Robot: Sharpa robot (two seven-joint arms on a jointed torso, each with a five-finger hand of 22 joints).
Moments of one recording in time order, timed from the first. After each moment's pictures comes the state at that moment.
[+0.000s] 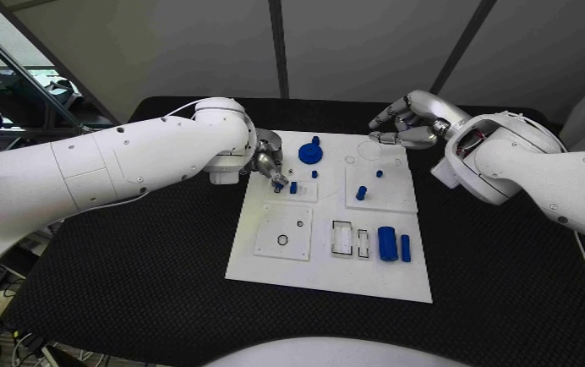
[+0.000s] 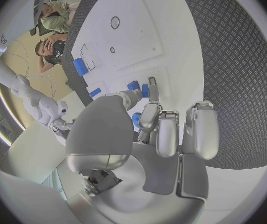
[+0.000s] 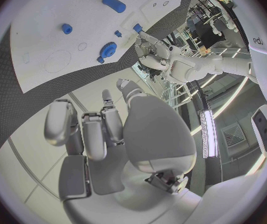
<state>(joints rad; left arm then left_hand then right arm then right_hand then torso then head) 1.30 -0.72 -0.01 1.44 -1.14 0.30 -0.58 1.27 -0.16 0.63 0.23 0.10 0.91 0.06 0.62 0.60 1.35 -0.02 1.29 1.15 1.47 -0.08 1.50 1.31 0.03 1.46 0.03 1.38 1.31 1.25 -0.81 0.05 1.51 -1.18 -0.29 -0.09 1.33 -0.07 0.14 0.13 0.48 0.97 0.15 0.13 0.08 1.40 0.06 1.36 1.31 1.46 0.00 1.51 1.31 0.06 1.35 0.10 1.36 1.21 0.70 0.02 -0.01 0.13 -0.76</state>
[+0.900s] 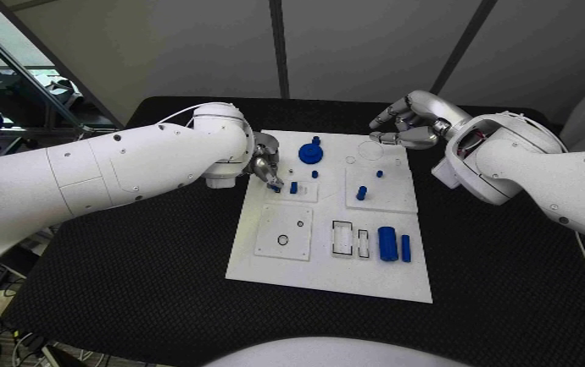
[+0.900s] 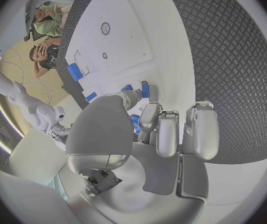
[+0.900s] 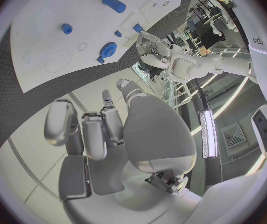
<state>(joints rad) 1.28 -0.74 -0.01 1.47 -1.20 0.29 -0.60 1.27 -0.16 0.63 0.23 0.10 0.91 0.06 0.62 0.61 1.35 -0.02 1.29 1.15 1.47 -0.08 1.50 1.31 0.03 1.46 0.03 1.38 1.31 1.25 -0.81 0.05 1.51 -1.18 -0.29 -0.09 1.33 -0.07 0.14 0.13 0.48 0.97 0.15 0.13 0.08 1.40 0.06 1.36 1.31 1.46 0.00 1.51 1.31 0.06 1.35 0.10 1.36 1.21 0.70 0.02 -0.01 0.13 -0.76</state>
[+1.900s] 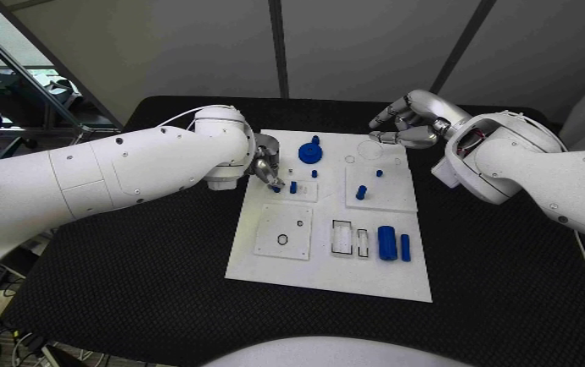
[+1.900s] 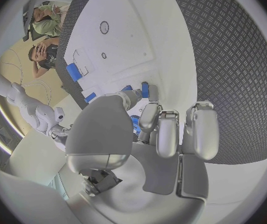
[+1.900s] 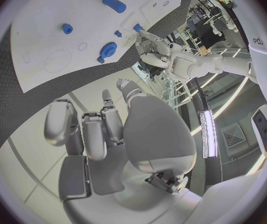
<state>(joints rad) 1.27 -0.74 -0.01 1.48 -1.21 0.27 -0.61 1.26 -0.17 0.65 0.22 0.11 0.91 0.06 0.63 0.62 1.35 -0.02 1.29 1.16 1.47 -0.08 1.50 1.31 0.03 1.46 0.03 1.38 1.31 1.25 -0.81 0.05 1.51 -1.18 -0.29 -0.09 1.33 -0.07 0.14 0.13 0.48 0.97 0.15 0.13 0.08 1.40 0.06 1.36 1.31 1.46 0.00 1.51 1.31 0.06 1.35 0.10 1.36 1.21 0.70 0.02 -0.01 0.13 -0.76</state>
